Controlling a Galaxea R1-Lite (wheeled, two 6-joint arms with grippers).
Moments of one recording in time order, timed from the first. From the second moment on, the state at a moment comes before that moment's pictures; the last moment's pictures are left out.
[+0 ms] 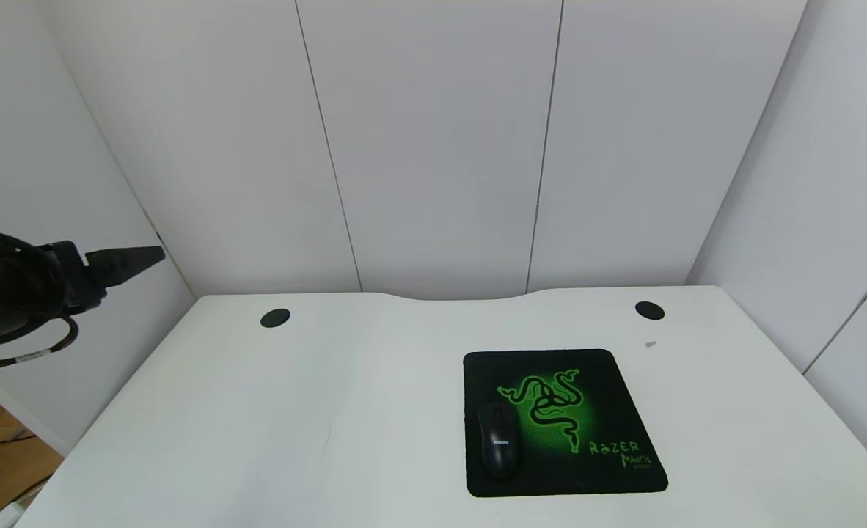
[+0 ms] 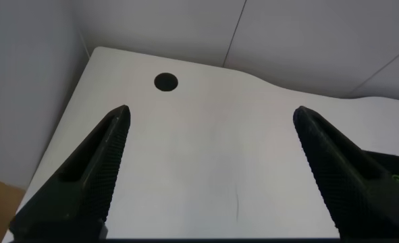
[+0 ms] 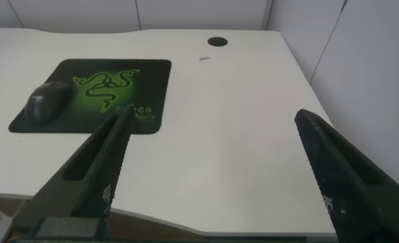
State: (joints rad) left arm 0.08 1.24 -0.83 -0.19 0.00 -0.17; right arm 0.00 0.00 0.00 0.00 0.00 0.02
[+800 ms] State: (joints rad) left arm 0.09 0.68 -0.57 -0.17 0.01 -0.10; right arm 0.00 0.00 0.00 0.00 0.00 0.02
